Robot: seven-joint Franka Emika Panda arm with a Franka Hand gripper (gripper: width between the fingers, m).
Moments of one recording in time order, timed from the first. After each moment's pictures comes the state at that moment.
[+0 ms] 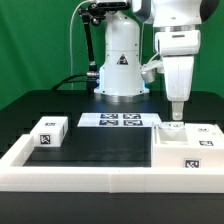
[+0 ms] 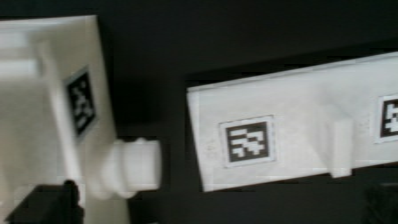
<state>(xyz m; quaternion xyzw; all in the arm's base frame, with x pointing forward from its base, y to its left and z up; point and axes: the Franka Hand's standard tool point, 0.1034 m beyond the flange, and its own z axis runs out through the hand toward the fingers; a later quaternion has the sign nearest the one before) 0.440 0.087 0.054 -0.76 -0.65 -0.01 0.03</state>
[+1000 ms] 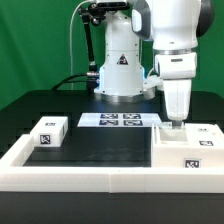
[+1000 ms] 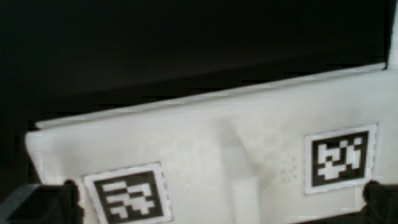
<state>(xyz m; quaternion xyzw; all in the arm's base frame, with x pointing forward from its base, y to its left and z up) 0.413 0.094 0.020 -0.75 -0.66 0.00 0.05</state>
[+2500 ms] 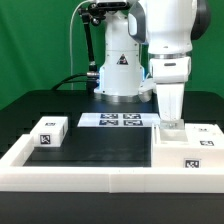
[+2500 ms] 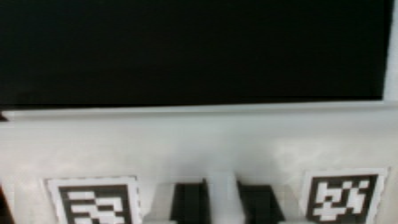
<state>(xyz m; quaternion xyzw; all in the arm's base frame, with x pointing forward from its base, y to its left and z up) 0.406 0.084 0.019 -0.78 -0.62 0.00 0.05</state>
